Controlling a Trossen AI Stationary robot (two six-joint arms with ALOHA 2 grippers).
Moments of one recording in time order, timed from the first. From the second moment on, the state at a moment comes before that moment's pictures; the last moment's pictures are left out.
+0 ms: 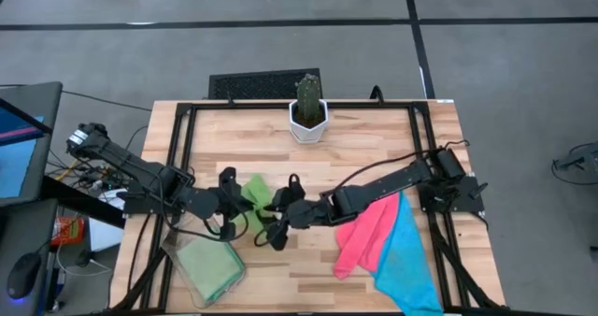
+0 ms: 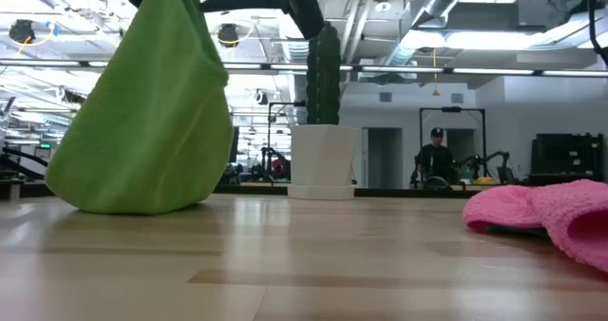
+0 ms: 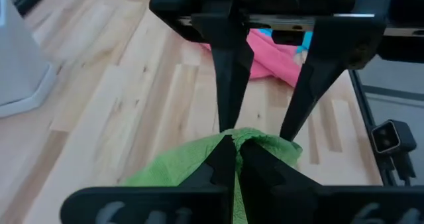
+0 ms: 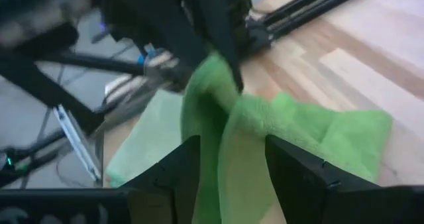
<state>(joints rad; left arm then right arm) -0.48 1.09 0.93 -0.50 -0.42 -0.45 0.31 1.97 1.58 -0.13 0.36 0.59</state>
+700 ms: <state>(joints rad) -0.48 1.09 0.93 -0.43 -0.45 -0.43 0.29 1.94 1.58 -0.15 0.37 0.68</state>
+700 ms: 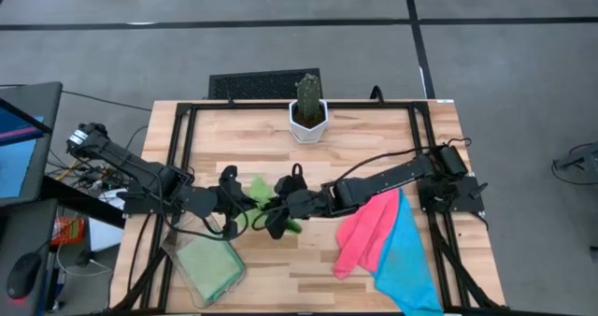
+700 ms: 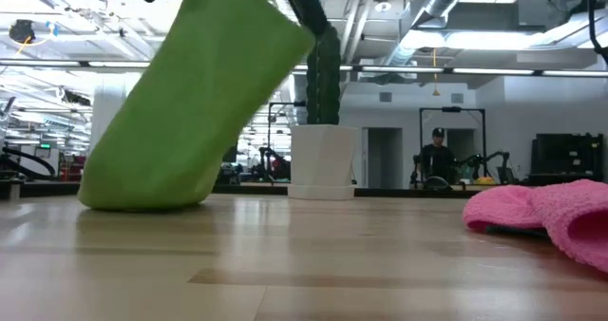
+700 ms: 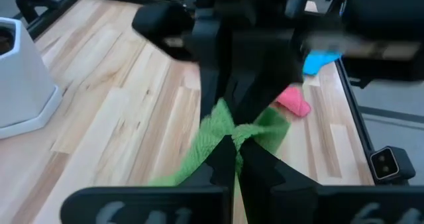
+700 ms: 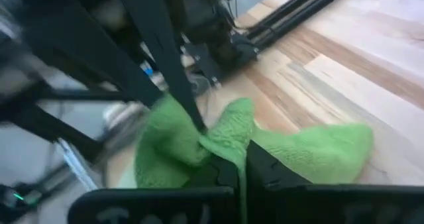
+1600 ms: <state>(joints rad) -0.46 1.05 1.02 -0.39 -0.58 -0.16 0.34 1.61 1.62 -0.78 0.58 0.96</state>
